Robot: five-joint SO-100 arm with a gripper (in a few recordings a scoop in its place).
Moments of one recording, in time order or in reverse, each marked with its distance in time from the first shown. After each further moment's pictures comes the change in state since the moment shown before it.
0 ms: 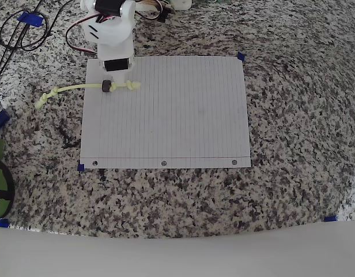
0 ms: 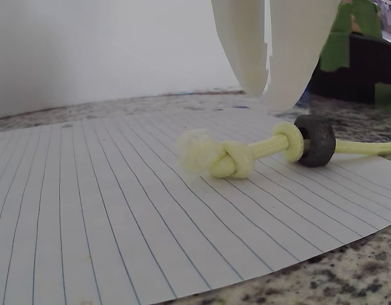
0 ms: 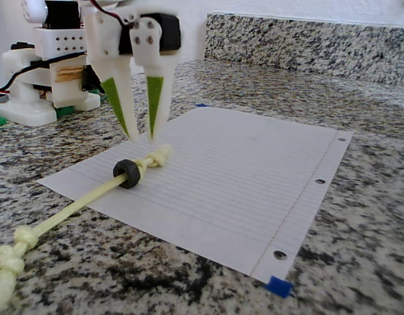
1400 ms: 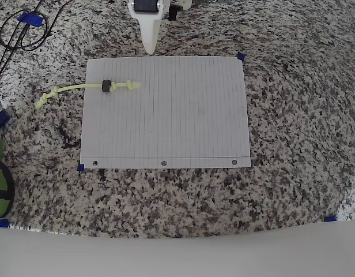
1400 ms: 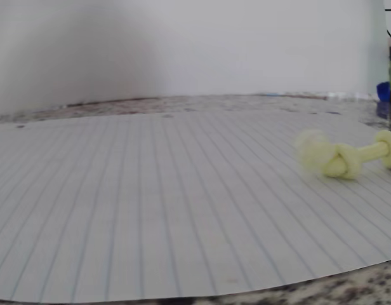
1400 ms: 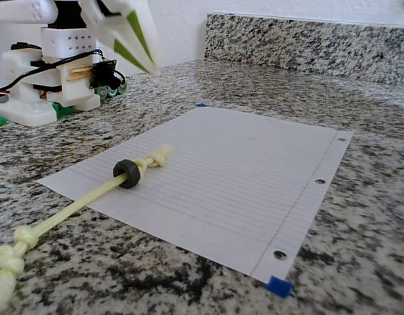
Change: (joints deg) arm -12.4 76.7 37.5 3.5 -33.7
